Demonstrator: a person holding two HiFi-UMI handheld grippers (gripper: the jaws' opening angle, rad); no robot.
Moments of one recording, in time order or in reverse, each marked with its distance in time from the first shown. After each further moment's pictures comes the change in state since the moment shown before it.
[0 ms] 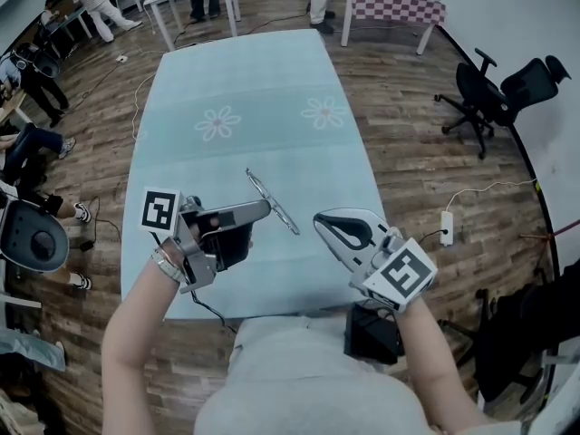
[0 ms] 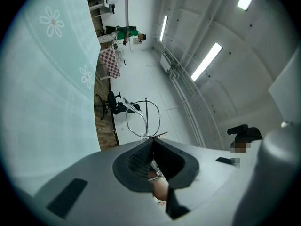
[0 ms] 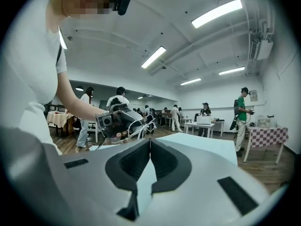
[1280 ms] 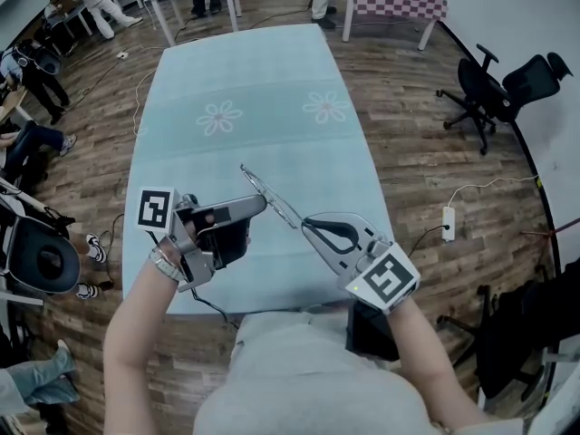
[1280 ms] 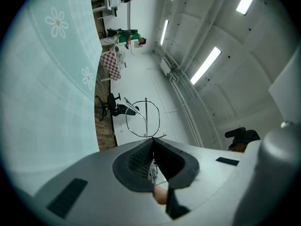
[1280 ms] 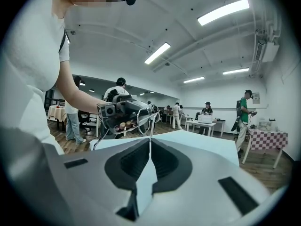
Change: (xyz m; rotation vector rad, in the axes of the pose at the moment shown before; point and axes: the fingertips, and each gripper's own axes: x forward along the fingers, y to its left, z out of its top) left arm -0.006 -0.002 0.001 -0.016 -0.039 -0.010; right arm 0.015 0.020 -0.019 -0.042 0.037 0.005
